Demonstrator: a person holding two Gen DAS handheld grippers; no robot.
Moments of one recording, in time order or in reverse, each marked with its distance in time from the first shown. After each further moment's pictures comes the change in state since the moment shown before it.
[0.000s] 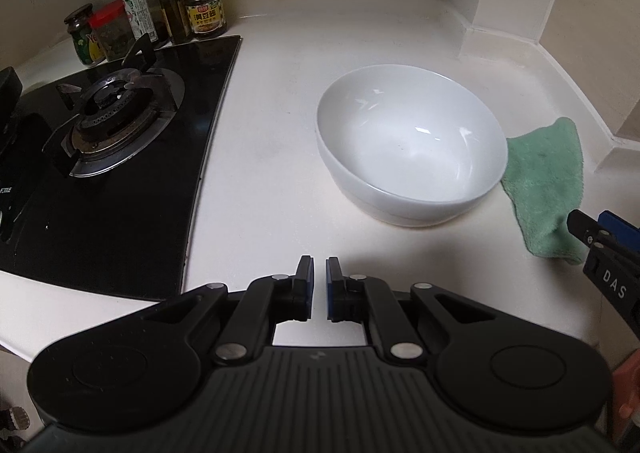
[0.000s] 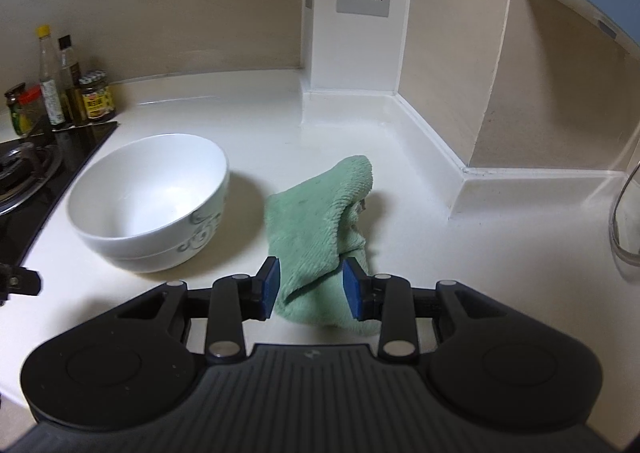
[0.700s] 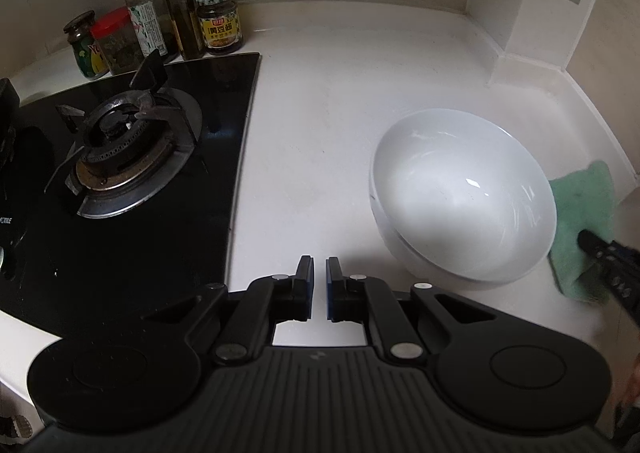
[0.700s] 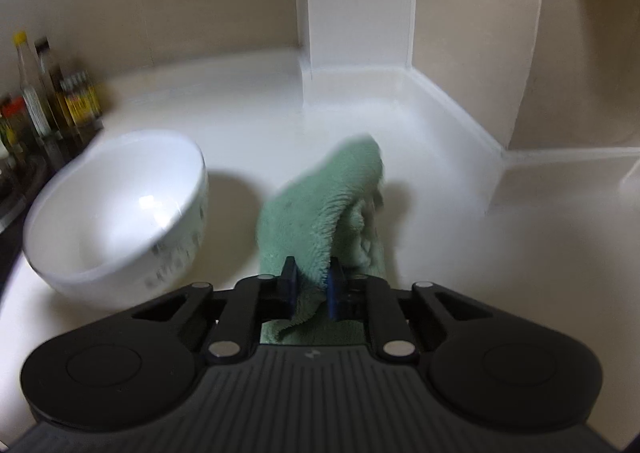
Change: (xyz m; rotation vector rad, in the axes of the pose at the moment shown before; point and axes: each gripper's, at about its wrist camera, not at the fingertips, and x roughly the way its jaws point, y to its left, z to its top) left arm 0.012 0.039 0.048 -0.011 -0.010 -0.014; right arm 0.042 -0.018 0.021 0.061 -0.012 0.103
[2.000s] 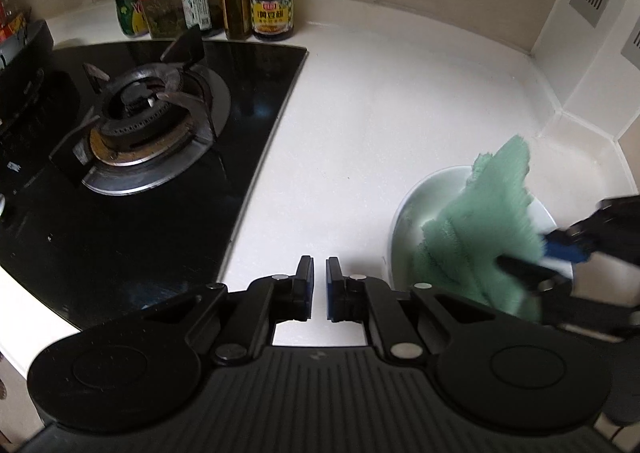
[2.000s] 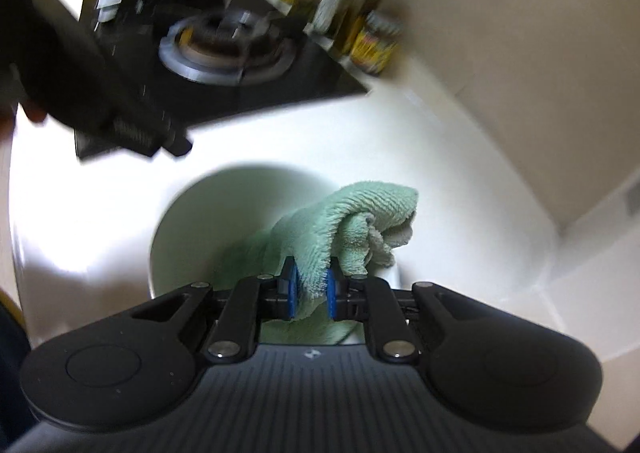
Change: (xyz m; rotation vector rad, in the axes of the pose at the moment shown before) left arm 0.023 -0.003 0.036 -0.238 0.055 0.064; right arm 0.055 0.108 0.071 -1.033 0.184 0.476
